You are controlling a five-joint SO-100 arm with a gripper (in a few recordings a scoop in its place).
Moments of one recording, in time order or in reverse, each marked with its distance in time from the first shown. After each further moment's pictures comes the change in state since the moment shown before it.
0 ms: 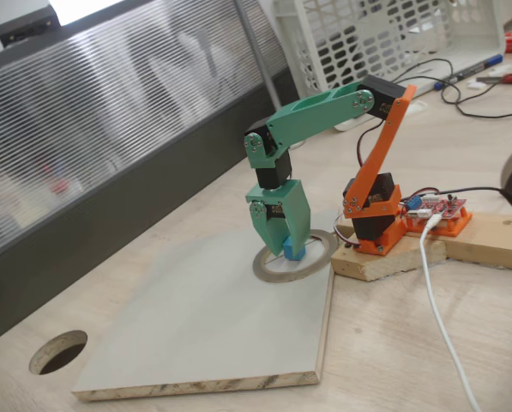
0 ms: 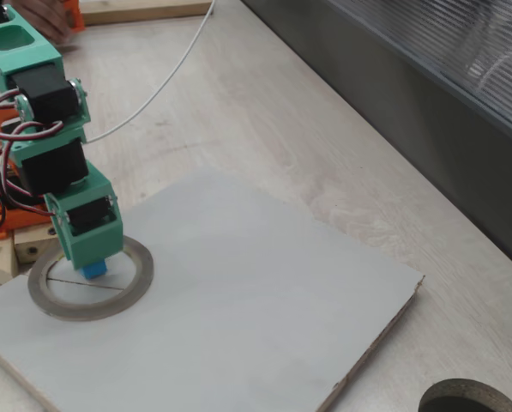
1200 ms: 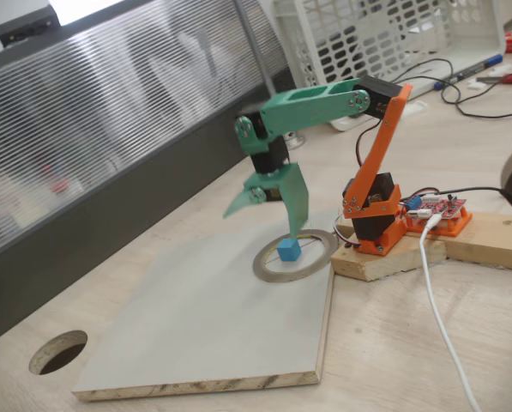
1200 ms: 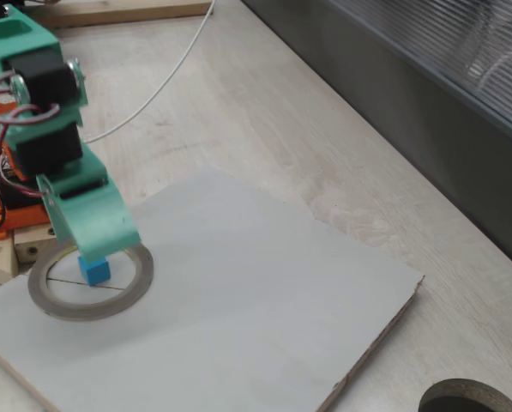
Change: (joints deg) arm -0.1 -0.4 -13.7 19.0 0.3
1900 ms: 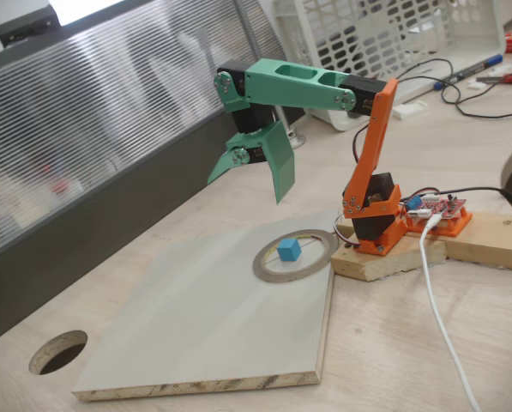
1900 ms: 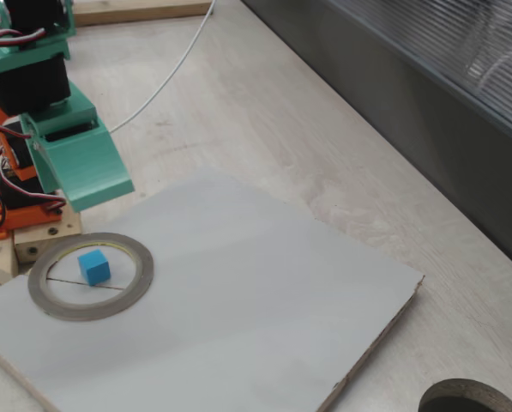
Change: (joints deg) arm 0.1 -6.9 -24.5 23.5 0.0
